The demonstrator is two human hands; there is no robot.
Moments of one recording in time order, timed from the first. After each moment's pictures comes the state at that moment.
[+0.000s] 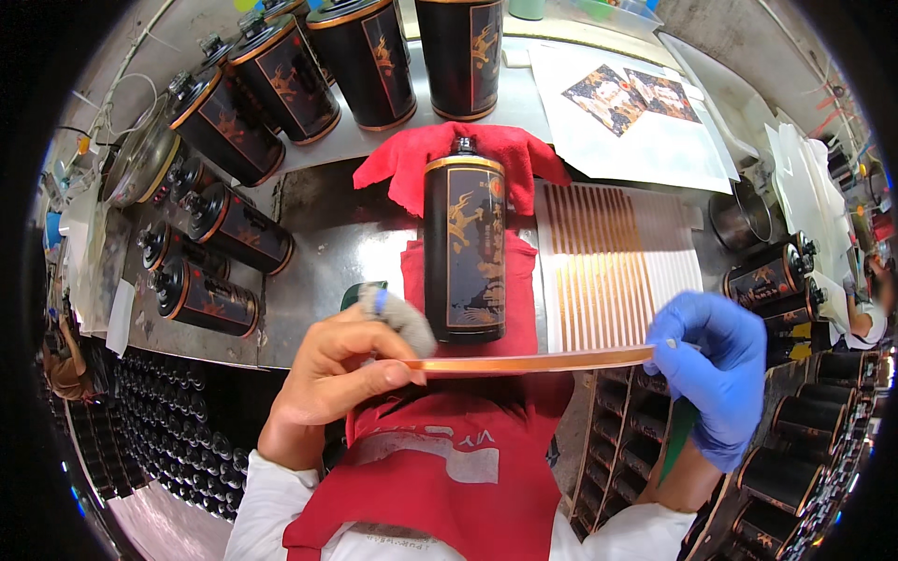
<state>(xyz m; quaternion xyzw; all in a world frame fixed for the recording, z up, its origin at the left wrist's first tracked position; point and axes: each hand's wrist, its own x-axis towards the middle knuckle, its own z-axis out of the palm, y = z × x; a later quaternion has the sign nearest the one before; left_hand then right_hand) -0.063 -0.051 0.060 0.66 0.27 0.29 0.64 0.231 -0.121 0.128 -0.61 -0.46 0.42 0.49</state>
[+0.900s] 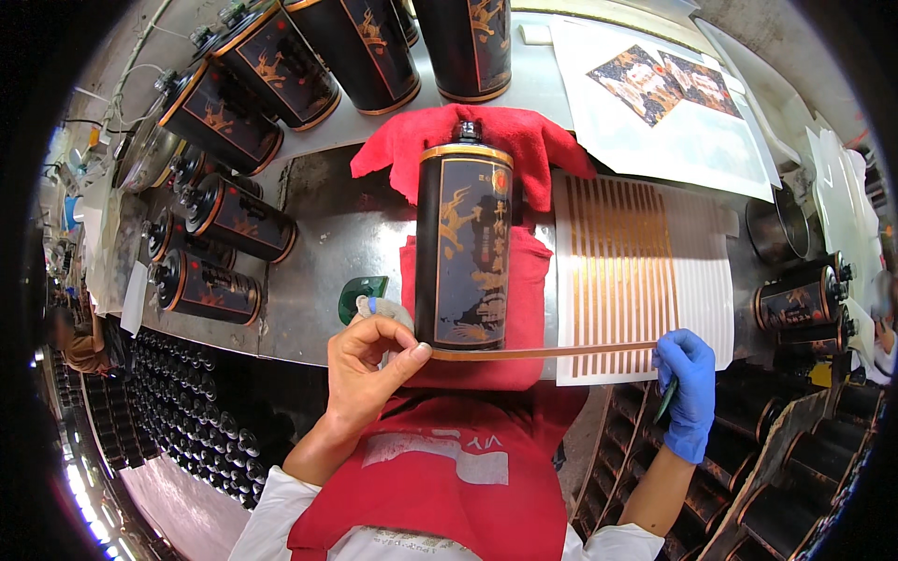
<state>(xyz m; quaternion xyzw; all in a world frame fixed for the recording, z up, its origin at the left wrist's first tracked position) -0.029 -0.076 -0.012 0.55 0.49 0.41 0.54 0.318 -0.144 -0.023 -0.69 -0.26 0.48 0.48</state>
